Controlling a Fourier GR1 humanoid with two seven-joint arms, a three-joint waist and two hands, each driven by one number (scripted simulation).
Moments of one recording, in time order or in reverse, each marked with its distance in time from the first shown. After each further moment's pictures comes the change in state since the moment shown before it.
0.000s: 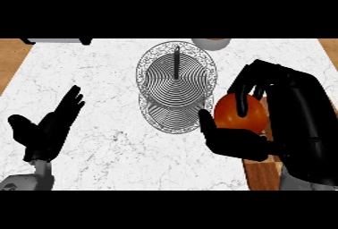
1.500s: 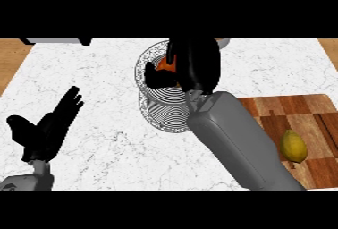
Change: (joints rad) left arm 0.001 -0.038 0.056 0.007 -0.042 -0.060 0.001; right arm -0.320 0.141 0.063 0.759 0.123 -0.452 -0.048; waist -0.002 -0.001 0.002
